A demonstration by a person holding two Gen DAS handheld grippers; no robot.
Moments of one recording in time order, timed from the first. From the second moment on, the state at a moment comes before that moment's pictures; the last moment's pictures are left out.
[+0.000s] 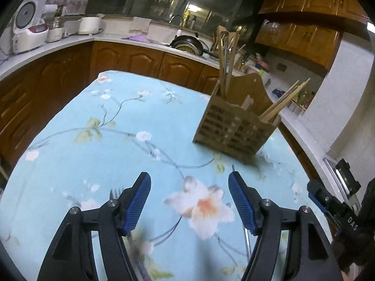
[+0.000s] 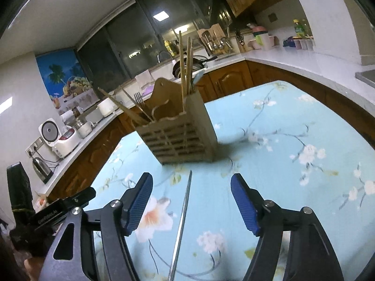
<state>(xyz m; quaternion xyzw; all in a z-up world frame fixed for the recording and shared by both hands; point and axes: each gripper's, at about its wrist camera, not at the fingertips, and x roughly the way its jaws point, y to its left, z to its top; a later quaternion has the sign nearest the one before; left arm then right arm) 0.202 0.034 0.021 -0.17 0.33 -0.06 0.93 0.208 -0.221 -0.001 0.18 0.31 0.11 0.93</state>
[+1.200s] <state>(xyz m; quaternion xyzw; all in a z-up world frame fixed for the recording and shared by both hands) 0.003 0.020 0.008 -0.04 0.21 0.00 0.98 0.036 -0.202 0.006 -0.01 0.12 0.07 0.99</state>
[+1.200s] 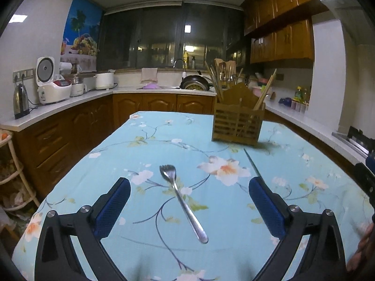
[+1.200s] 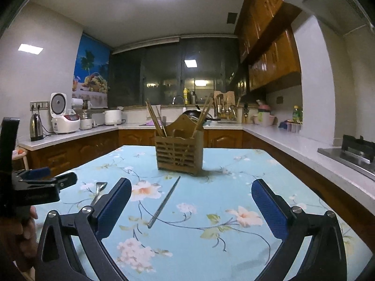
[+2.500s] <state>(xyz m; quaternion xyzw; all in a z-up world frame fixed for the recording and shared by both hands) -0.004 0.037 0.019 -0.02 0.18 0.02 0.98 0.026 -0.214 0.004 0.01 0.12 0.07 0.99</state>
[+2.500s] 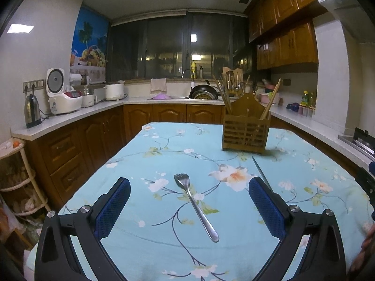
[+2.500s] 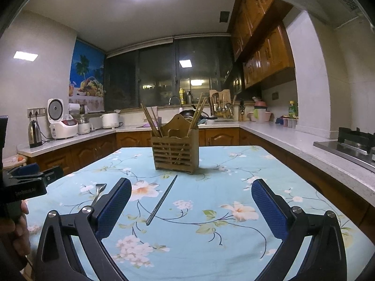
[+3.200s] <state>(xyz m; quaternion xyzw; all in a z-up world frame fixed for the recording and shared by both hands) -0.008 0.034 0.019 -0.01 0.18 0.02 0.98 0.024 -0.210 0.003 0.01 0.12 0.07 0.99</state>
